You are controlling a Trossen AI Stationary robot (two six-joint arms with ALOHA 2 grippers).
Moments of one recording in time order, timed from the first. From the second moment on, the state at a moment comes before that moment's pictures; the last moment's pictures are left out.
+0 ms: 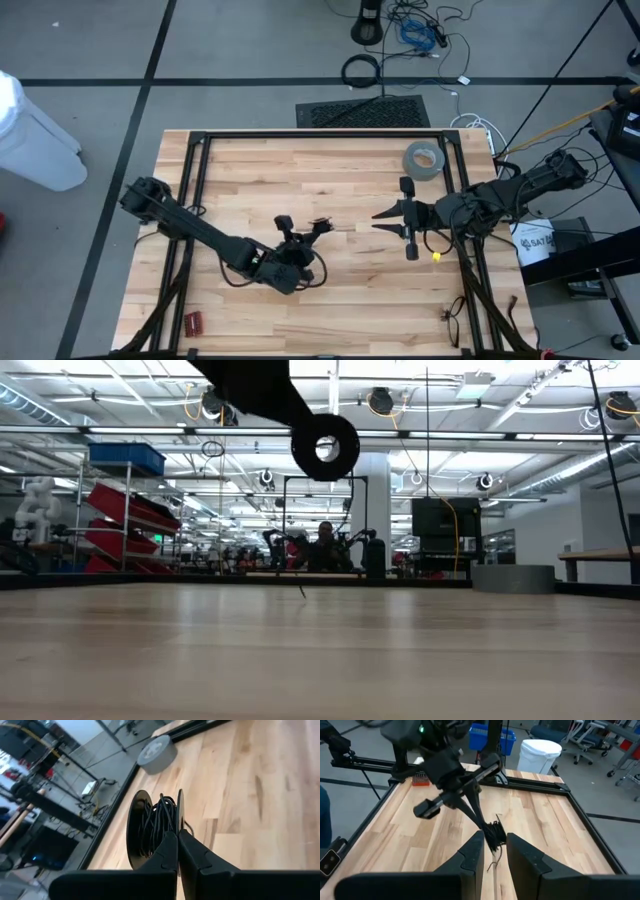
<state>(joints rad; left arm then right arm) -0.47 1.70 1.14 -0.17 -0.99 -0.03 0.38 0.99 0.95 -0.32 0.39 0.03</state>
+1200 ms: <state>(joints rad) -0.47 1.77 1.18 -0.19 -1.05 0.06 0.40 1.43 0.95 -0.21 0.37 0.25</state>
